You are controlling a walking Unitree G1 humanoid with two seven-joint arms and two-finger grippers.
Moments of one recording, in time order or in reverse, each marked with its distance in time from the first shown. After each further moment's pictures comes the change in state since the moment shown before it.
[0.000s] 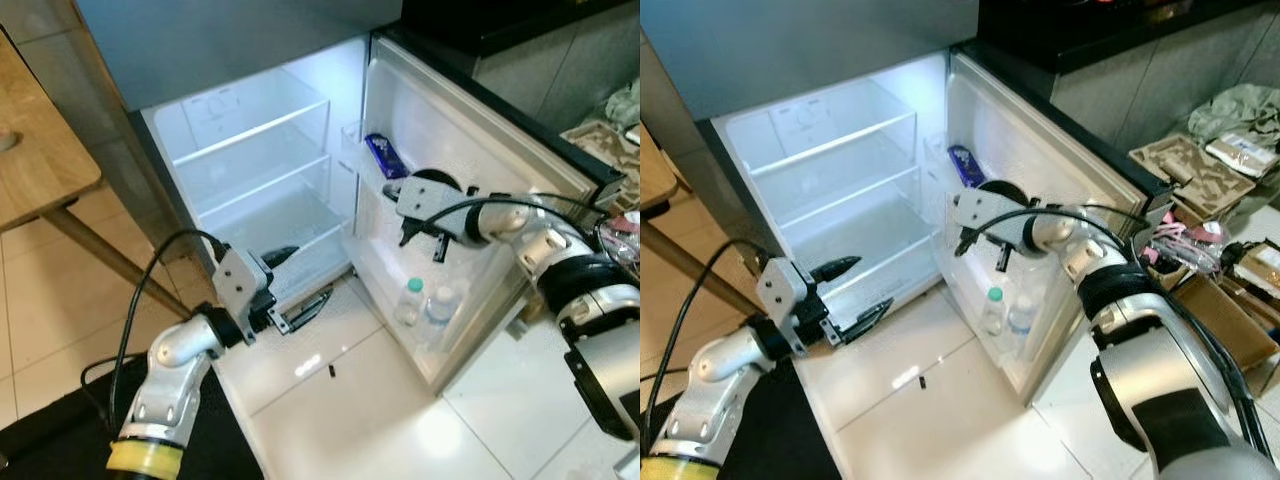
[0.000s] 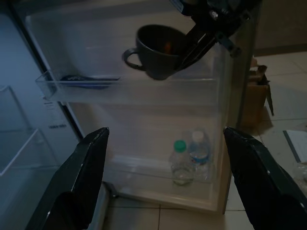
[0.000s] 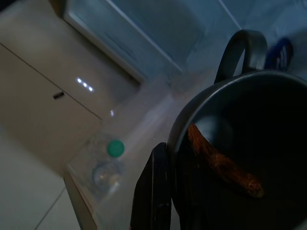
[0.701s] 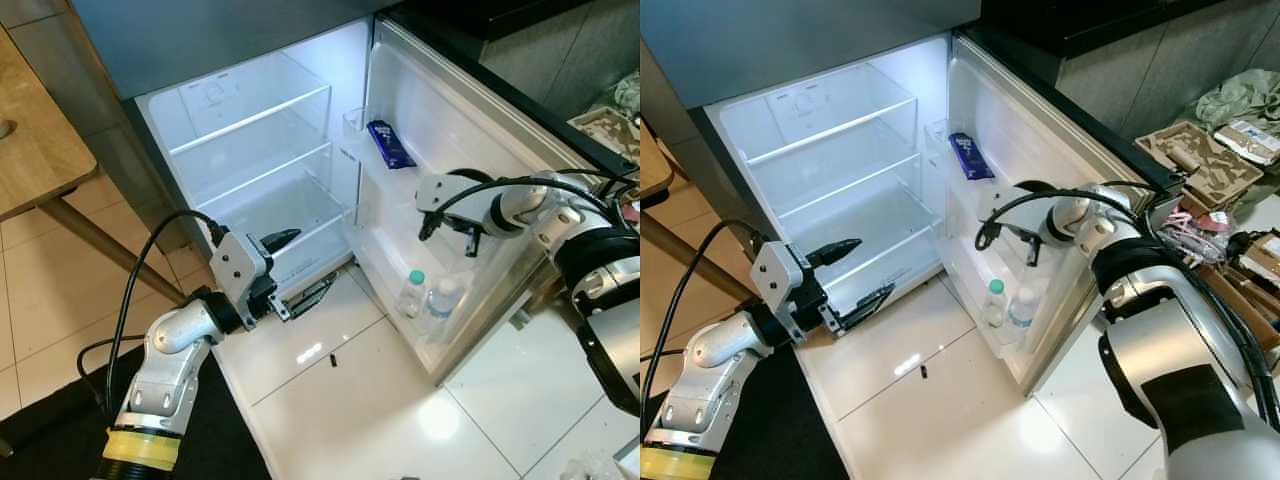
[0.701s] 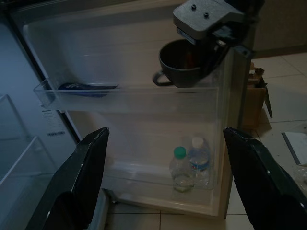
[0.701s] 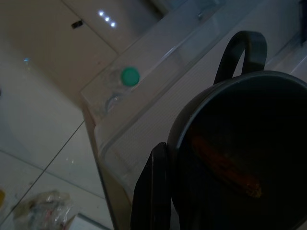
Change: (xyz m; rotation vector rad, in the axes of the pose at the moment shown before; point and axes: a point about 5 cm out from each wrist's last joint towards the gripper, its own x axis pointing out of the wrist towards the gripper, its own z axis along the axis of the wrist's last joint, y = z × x) left arm 0.007 0.000 0.011 0.015 -0.024 -0.016; right arm -0.018 -0.013 -0.019 -0.077 0.241 0.152
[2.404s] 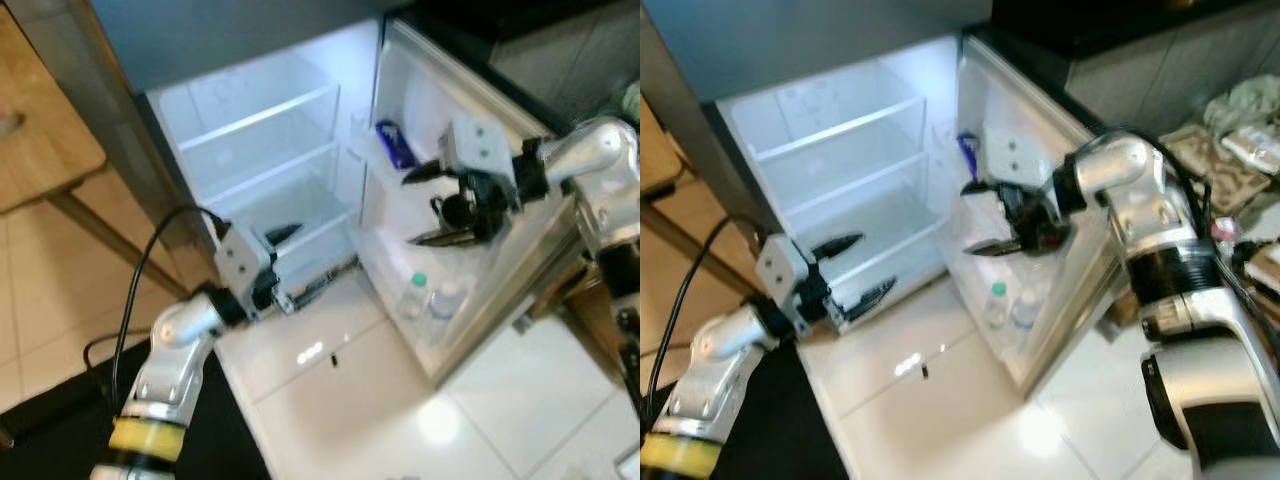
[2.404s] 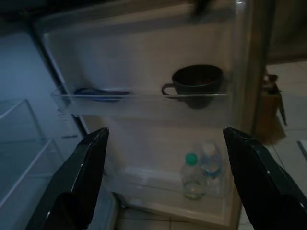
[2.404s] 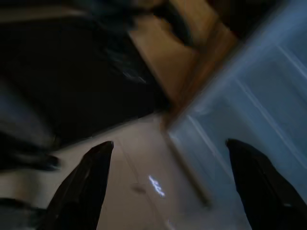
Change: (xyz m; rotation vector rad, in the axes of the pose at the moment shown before) left arm 0.011 0.006 -0.001 0.011 -0.029 0.036; right arm -0.074 0.030 0.040 -0.063 -0.906 0.312
